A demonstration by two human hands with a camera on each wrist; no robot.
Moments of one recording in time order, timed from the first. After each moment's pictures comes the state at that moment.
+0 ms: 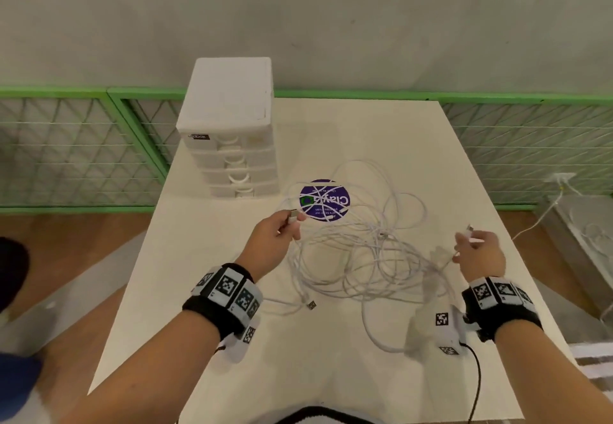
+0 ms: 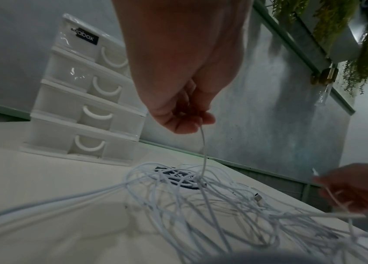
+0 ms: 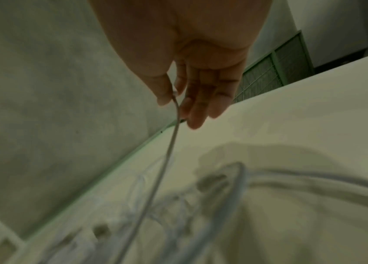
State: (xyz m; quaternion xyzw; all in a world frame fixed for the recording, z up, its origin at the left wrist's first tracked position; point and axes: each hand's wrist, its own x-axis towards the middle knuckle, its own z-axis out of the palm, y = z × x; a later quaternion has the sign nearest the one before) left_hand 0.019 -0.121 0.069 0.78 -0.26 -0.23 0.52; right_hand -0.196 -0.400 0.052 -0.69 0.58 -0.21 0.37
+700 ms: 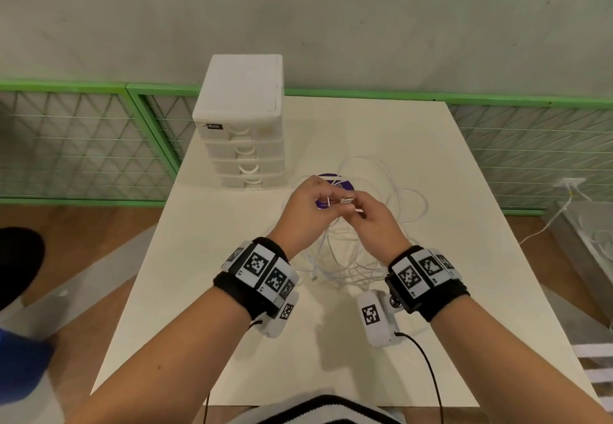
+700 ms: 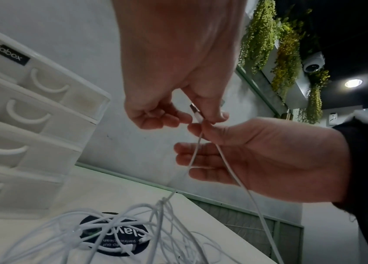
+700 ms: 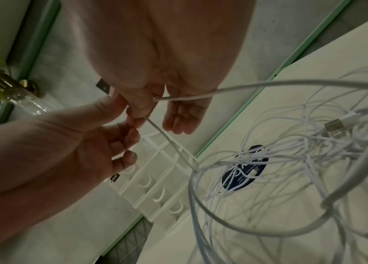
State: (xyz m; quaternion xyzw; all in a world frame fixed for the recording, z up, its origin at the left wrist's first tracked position) left_hand -0.021 -0.151 0.132 0.72 -0.30 -0.18 0.59; right_hand -0.105 -0.262 0.120 -0.78 0.20 -0.13 0.58
